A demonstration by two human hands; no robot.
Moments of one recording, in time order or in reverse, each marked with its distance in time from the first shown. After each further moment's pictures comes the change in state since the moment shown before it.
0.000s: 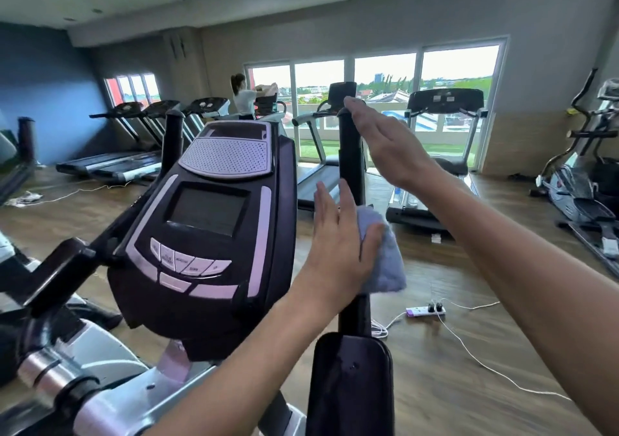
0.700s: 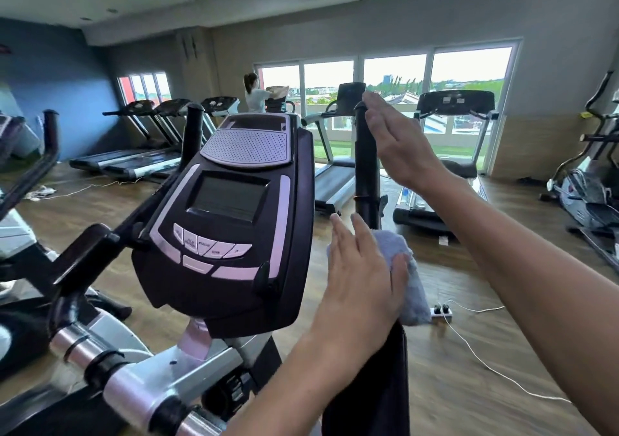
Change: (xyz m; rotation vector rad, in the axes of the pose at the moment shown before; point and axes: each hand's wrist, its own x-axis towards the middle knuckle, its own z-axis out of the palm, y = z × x) left_hand -0.056 0.026 0.001 0.118 -0.081 -0.171; right_hand -0.006 -0.004 0.014 -0.063 0.075 0.026
